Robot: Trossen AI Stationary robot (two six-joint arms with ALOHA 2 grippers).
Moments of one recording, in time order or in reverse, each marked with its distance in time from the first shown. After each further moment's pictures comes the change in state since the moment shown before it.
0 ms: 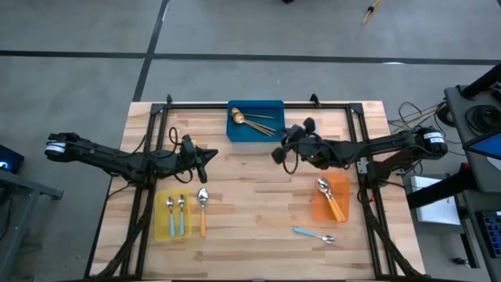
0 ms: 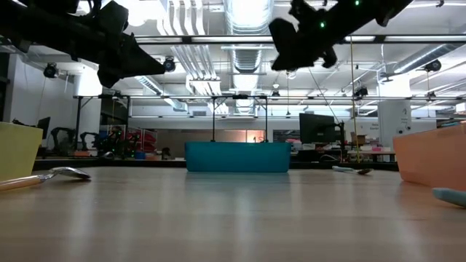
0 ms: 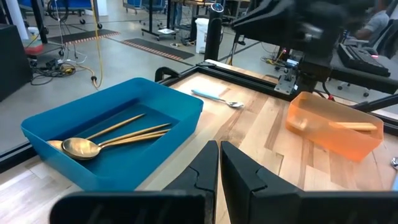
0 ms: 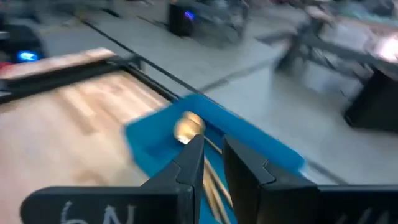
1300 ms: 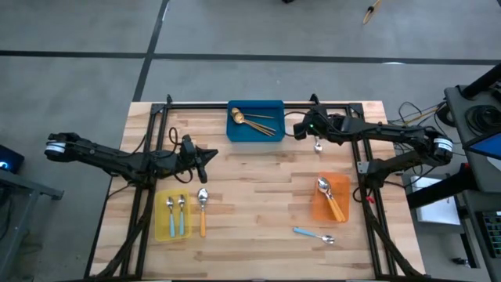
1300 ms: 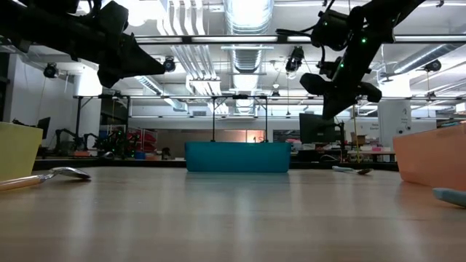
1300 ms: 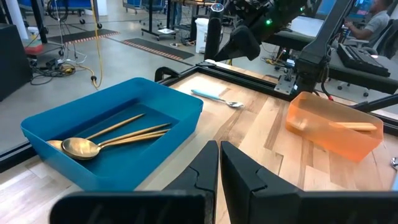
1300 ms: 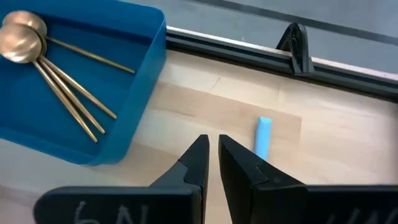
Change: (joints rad) left arm 0.000 0.000 0.000 0.000 0.000 -0.001; right arm -0.397 -0.077 0.008 -0.667 -0.276 0.499
